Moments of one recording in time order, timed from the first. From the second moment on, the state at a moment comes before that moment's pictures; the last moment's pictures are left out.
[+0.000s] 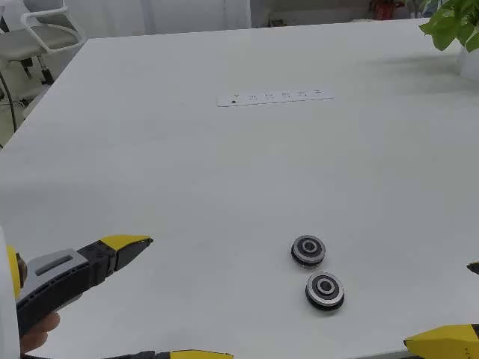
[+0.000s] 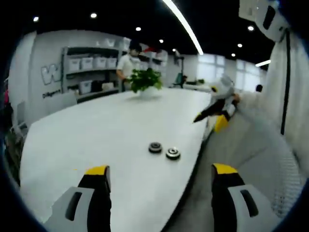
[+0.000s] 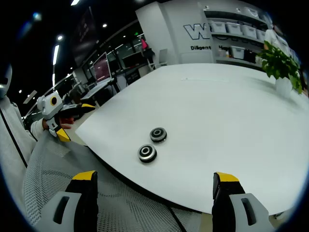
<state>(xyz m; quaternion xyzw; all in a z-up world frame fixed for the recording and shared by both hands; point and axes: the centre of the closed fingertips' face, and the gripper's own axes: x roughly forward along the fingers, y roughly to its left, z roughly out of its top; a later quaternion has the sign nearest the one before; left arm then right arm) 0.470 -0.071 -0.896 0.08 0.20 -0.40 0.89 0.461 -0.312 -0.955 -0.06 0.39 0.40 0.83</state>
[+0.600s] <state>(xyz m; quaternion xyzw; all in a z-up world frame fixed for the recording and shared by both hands) 0.459 -0.072 -0.891 0.10 0.20 -0.38 0.90 0.457 -0.318 -0.935 -0.05 0.36 0.41 0.84</state>
